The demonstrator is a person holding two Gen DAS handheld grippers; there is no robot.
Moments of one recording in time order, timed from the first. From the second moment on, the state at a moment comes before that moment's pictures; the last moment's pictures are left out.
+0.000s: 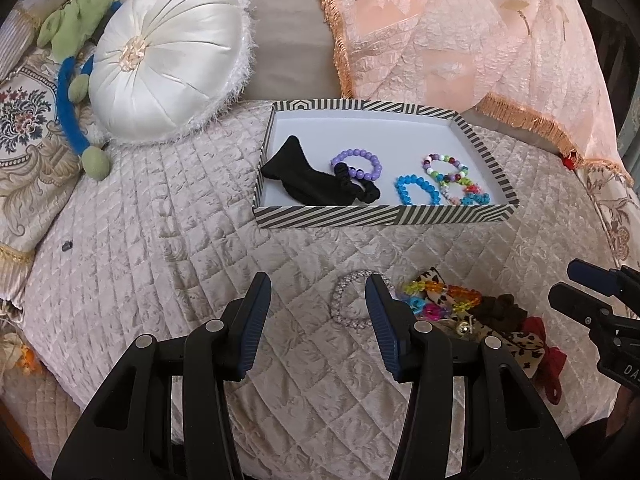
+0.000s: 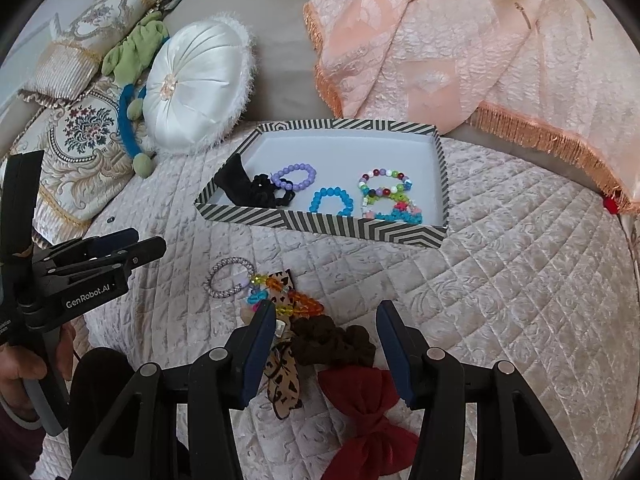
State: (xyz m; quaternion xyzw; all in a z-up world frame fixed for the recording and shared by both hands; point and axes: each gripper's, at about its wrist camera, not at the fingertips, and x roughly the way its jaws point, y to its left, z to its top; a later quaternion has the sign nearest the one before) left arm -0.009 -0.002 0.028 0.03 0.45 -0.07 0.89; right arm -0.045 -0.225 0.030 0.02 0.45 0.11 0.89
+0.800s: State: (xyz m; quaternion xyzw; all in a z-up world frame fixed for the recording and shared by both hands) left arm 0.016 0.010 -0.008 -0.02 0.51 -0.09 0.86; right arm -0.003 -0.226 -0.003 0.04 0.49 0.15 0.86
